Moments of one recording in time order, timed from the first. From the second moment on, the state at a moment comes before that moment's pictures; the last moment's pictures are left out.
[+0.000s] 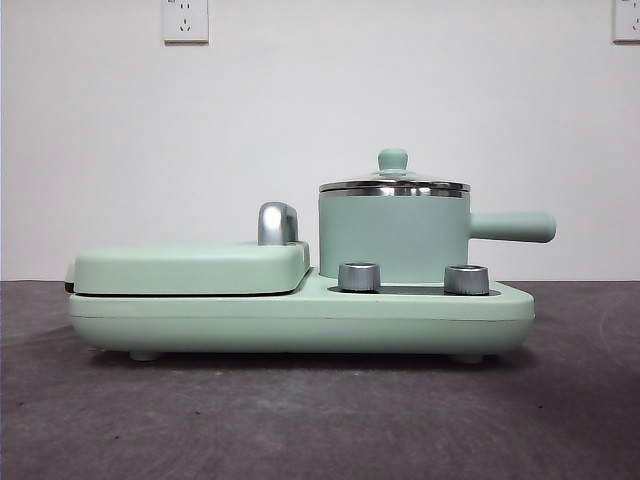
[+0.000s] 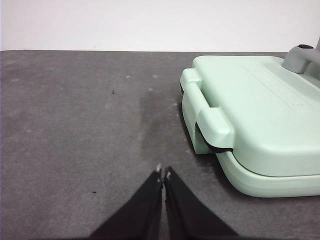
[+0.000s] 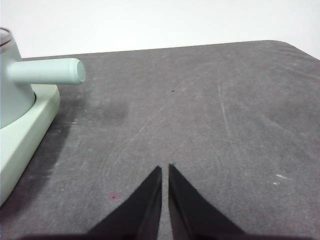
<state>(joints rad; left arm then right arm) -0.17 0.00 0.03 -0.18 -0.06 -0.04 -0.07 0.00 0.02 -0.17 0.00 0.10</state>
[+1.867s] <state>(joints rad) -0.17 0.00 0.03 -0.18 -0.06 -0.04 -0.07 0.00 0.02 -0.17 0.00 0.10</state>
